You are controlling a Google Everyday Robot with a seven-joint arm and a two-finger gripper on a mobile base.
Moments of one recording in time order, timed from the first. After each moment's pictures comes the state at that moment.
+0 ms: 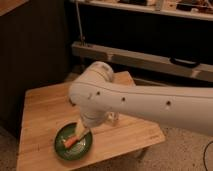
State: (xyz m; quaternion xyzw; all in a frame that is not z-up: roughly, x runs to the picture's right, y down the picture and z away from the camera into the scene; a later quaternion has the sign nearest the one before) arm -0.076 0.128 0.559 -0.29 0.12 0.49 0.81
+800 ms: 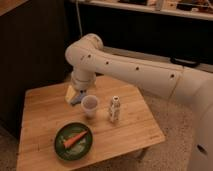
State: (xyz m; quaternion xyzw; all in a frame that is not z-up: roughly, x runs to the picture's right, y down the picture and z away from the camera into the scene) arm -0.089 0.003 0.681 -0.30 0.05 0.48 0.82
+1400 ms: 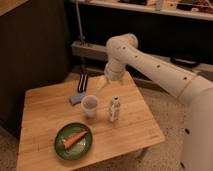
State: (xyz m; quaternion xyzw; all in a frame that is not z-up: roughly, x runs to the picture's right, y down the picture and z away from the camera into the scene) arm 0.066 -0.008 0.758 -0.32 0.11 0.56 0.75
